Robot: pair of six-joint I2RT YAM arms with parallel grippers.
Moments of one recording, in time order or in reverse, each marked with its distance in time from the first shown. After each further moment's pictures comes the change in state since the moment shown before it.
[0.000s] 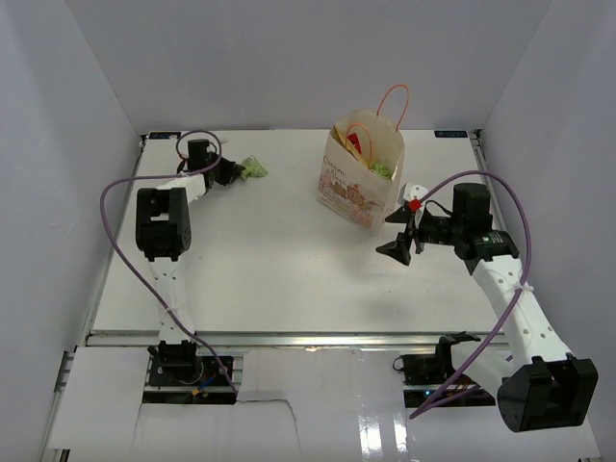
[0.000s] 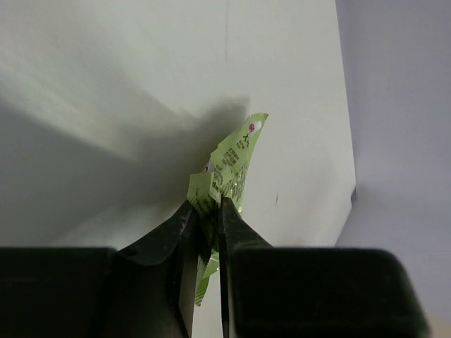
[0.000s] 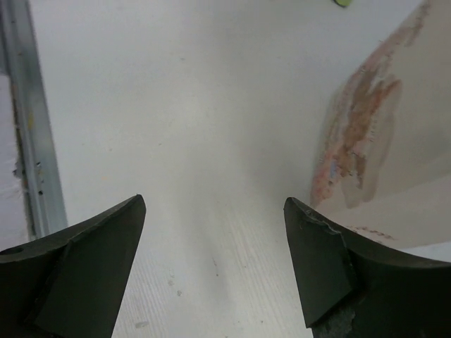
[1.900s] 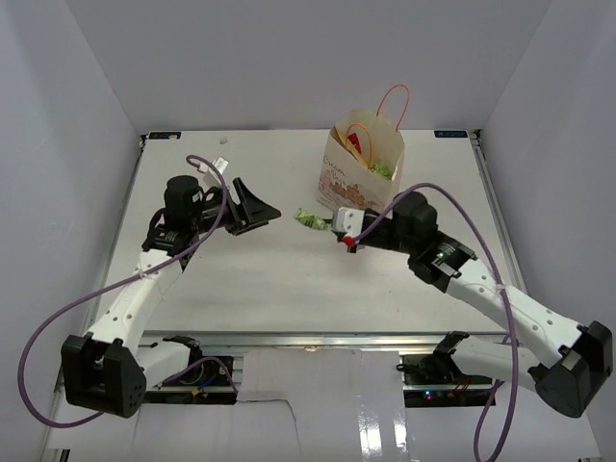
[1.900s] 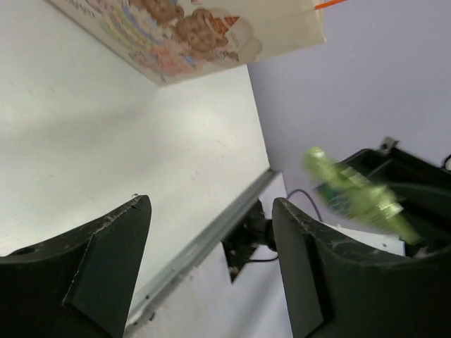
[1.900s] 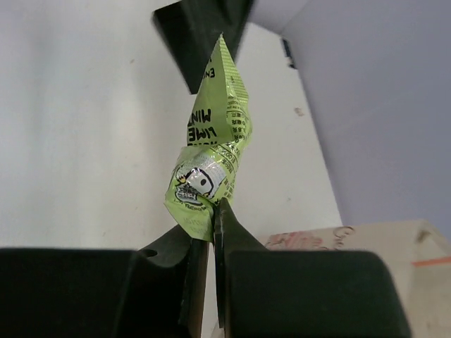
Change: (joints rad) left arm -0.208 -1.196 -0.829 -0.140 0.551 0.302; right arm 0.657 0.074 0.013 0.448 0.472 -0.117
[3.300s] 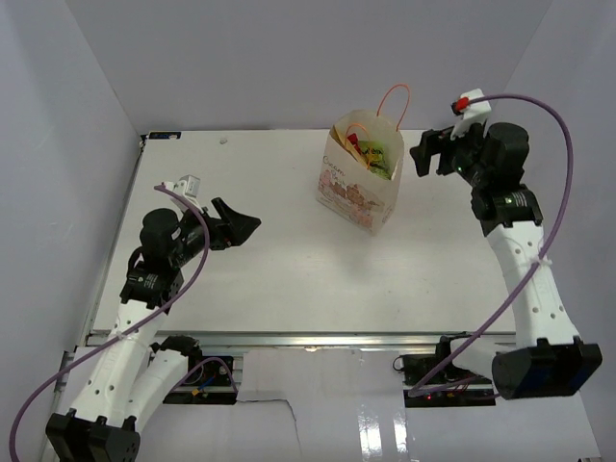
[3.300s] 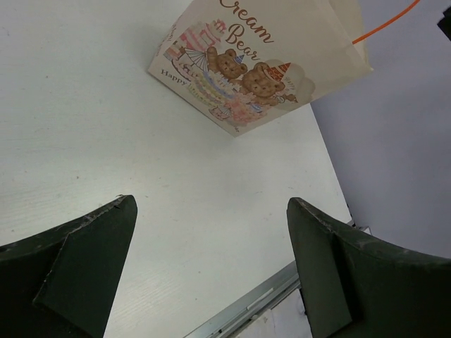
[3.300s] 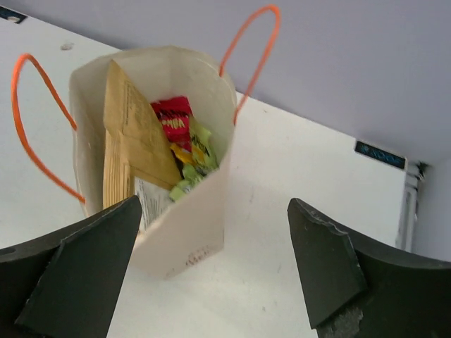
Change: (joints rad) left arm 0.002 -0.392 -0.108 -0.106 -0.372 0.211; right arm -0.682 0.177 0.493 -0.280 0.162 0.615
